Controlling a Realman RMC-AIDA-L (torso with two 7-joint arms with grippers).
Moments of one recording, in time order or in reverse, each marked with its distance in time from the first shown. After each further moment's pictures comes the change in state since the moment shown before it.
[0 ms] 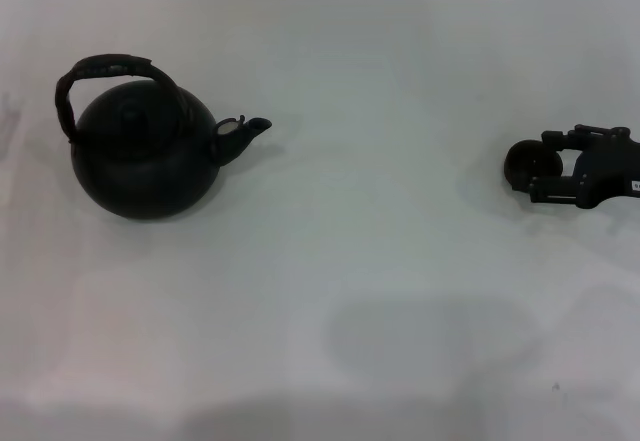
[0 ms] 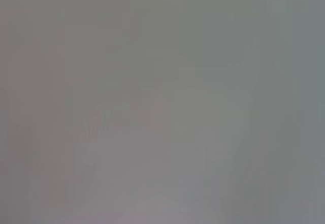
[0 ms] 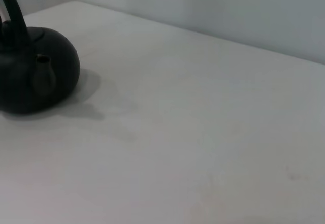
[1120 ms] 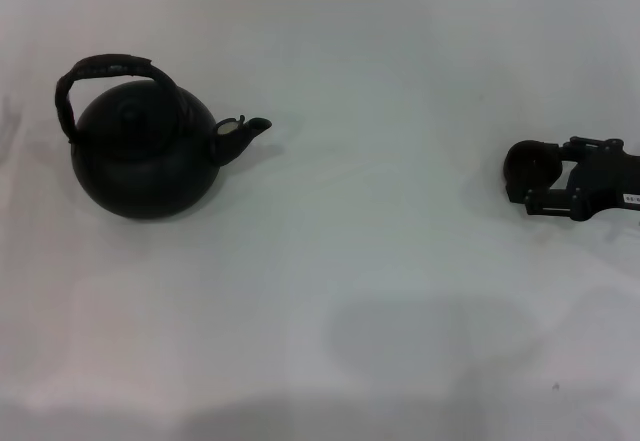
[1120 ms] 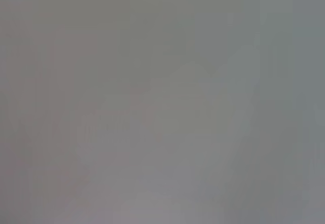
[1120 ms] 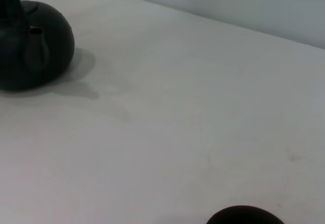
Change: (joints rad) left arm 0.006 -0.003 0.000 -0.008 0.000 -0.010 0.000; right arm 0.009 0.005 0.000 0.055 -0.009 -0.056 -0.068
